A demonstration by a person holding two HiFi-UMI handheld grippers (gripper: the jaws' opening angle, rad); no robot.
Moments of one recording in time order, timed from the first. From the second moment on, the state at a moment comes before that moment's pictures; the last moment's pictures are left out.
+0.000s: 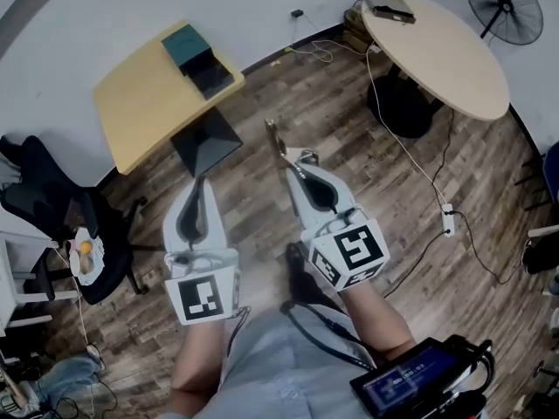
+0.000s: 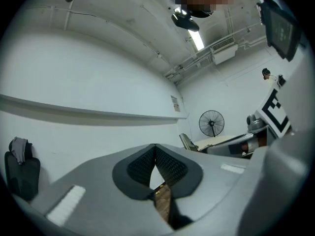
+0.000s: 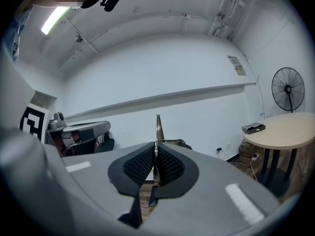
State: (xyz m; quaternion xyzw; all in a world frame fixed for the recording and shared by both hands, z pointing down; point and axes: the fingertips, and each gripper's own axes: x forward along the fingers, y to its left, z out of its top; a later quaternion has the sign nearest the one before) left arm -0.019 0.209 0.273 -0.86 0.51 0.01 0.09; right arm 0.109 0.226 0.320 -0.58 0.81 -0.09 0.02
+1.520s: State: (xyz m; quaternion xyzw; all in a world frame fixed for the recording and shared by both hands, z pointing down) left arm -0.075 -0.141 0.270 -0.80 0.59 0.01 0.08; right arm 0.070 -0.150 0.338 -0.51 0.86 -0.10 -0.02
